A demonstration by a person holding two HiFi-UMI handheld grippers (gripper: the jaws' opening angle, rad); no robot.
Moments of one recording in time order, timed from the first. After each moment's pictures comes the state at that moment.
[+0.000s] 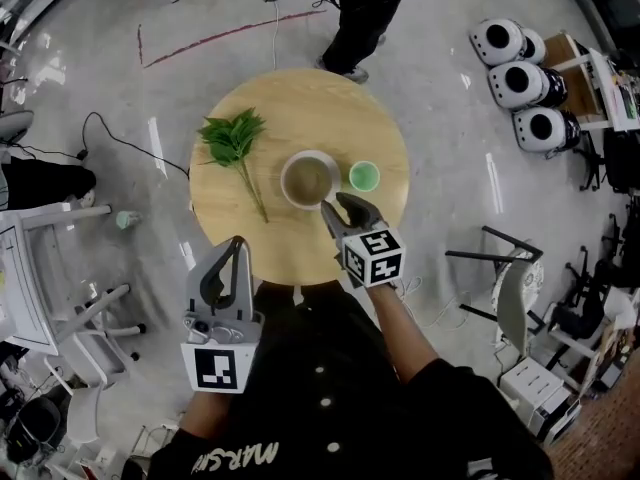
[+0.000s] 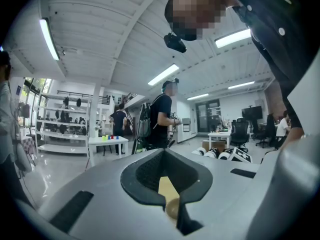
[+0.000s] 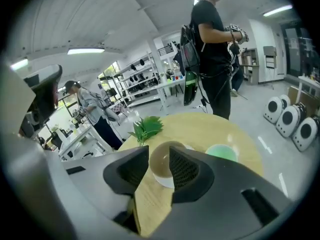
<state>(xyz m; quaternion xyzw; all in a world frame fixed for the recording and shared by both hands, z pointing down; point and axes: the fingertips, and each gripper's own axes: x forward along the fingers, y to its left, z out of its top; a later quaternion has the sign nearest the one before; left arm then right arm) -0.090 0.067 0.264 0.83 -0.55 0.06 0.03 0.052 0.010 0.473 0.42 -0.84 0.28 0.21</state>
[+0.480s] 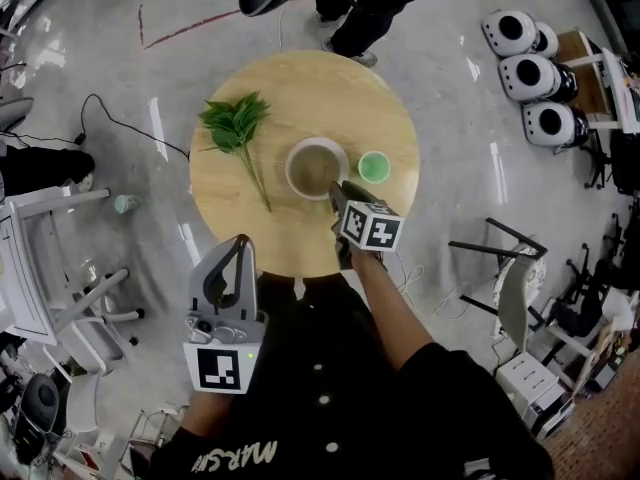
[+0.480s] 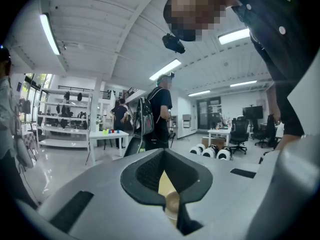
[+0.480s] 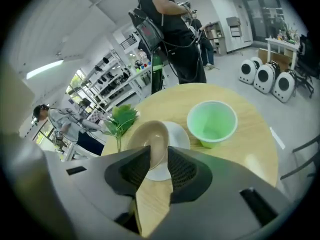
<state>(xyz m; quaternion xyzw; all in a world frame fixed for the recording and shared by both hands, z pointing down) -0.094 0.067 0.291 0.83 -0.55 0.08 0.05 0.068 -0.007 0.564 0.49 -0.72 0.44 0.21</state>
